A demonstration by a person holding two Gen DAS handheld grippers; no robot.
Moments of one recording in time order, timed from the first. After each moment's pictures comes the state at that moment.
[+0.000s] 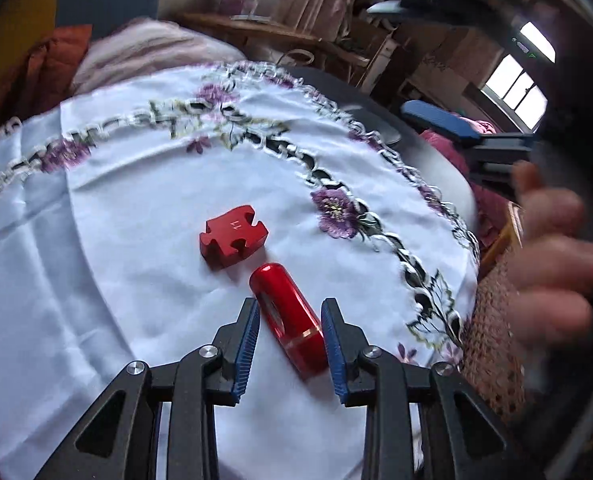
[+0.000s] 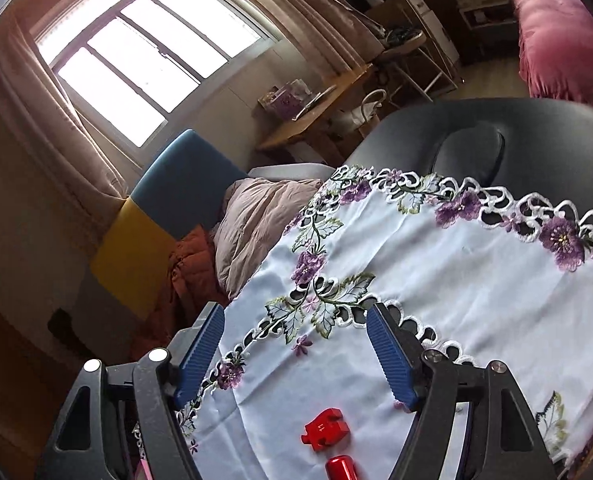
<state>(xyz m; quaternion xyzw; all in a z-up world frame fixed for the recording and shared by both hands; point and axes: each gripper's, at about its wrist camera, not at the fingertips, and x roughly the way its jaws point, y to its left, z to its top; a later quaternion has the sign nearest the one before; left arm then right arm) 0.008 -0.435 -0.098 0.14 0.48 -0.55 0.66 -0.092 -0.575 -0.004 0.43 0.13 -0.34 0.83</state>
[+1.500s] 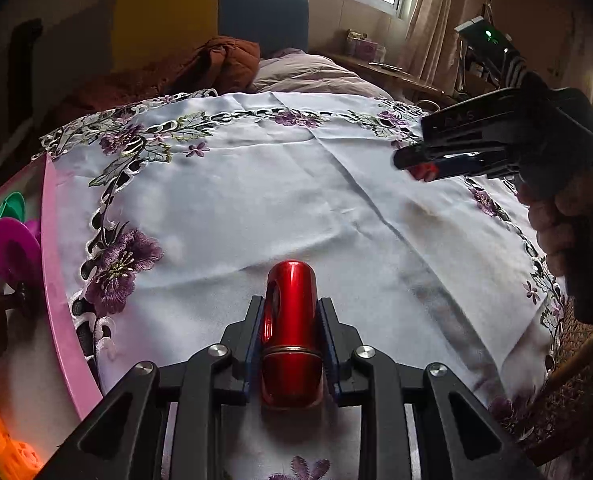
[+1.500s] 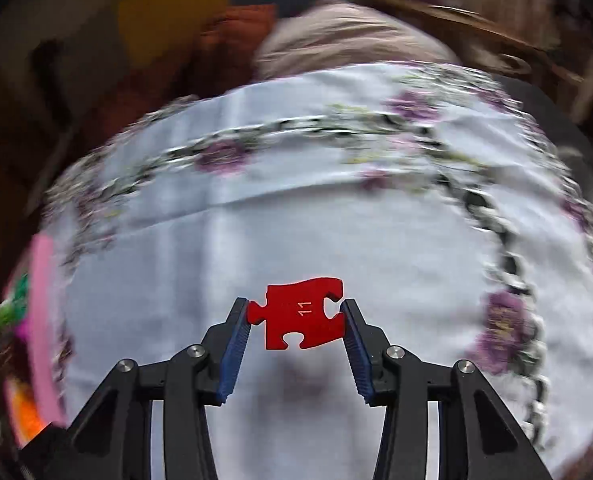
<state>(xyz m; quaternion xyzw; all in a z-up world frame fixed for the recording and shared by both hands) 0.028 -0.265 -0.114 0.12 0.41 -0.37 0.82 0.039 -0.495 -0.085 0.19 0.49 -0.19 0.83</state>
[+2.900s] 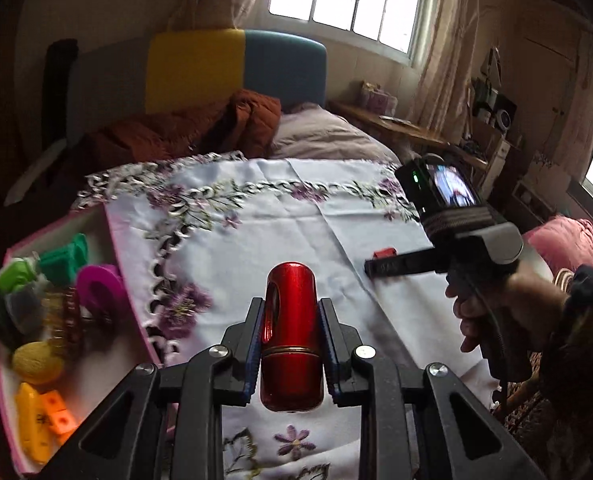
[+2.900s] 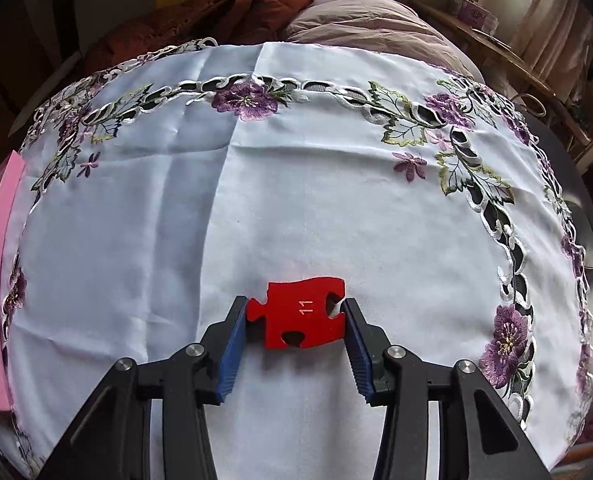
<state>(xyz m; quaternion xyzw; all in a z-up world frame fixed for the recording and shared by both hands) 0.009 -0.222 -0.026 0.06 0.36 -0.35 0.86 0.047 -0.472 -0.106 0.09 0.55 -0.20 0.81</state>
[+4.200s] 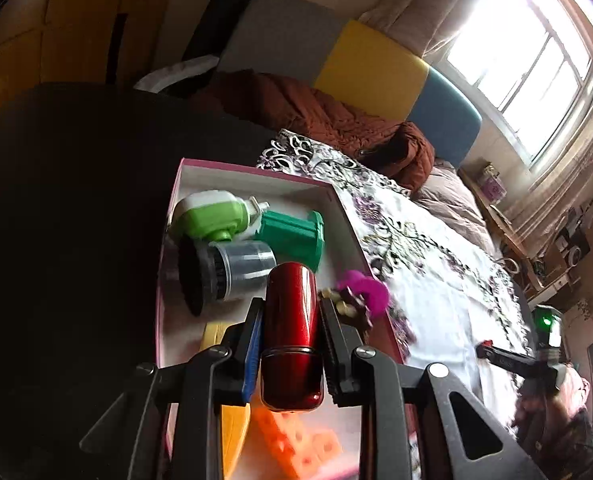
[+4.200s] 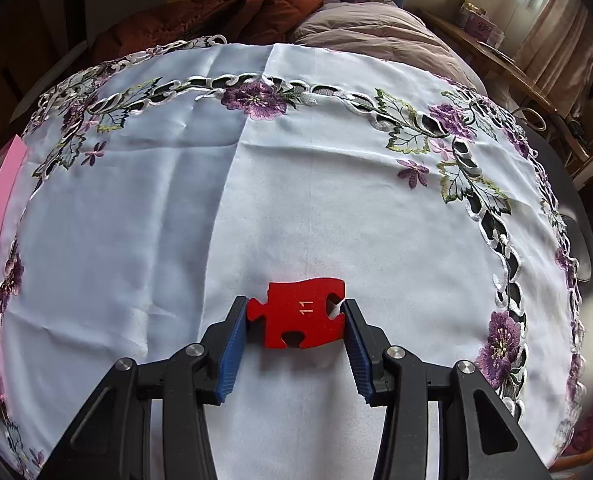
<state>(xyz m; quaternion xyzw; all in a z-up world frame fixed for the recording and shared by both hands) 0.123 -0.035 -0.052 -0.13 0.44 -0.18 0.87 0.046 -0.466 -0.104 0.06 0.55 -0.19 0.81</state>
